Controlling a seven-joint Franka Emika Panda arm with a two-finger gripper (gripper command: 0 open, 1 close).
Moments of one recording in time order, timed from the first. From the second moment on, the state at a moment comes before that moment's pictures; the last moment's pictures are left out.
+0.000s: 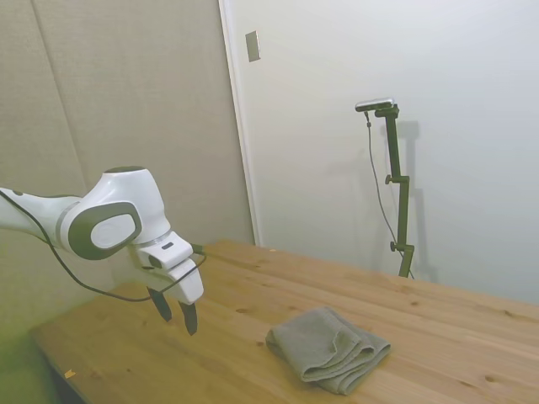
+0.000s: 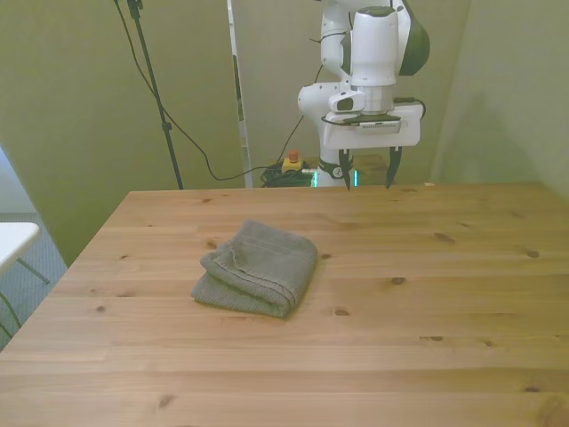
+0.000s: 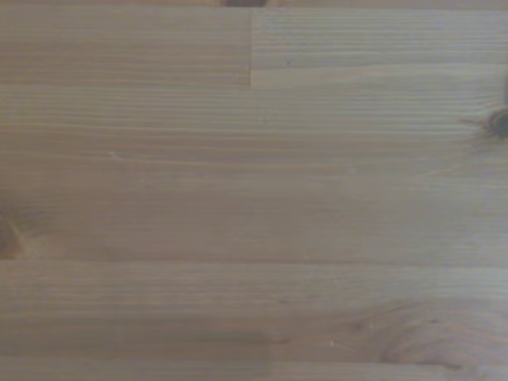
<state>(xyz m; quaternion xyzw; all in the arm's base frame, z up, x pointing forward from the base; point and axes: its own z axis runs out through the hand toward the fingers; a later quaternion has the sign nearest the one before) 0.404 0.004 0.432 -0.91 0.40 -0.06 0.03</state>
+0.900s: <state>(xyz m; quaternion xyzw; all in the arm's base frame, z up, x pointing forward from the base) 0.386 -0.276 0.430 -0.83 0.54 -0.08 0.13</state>
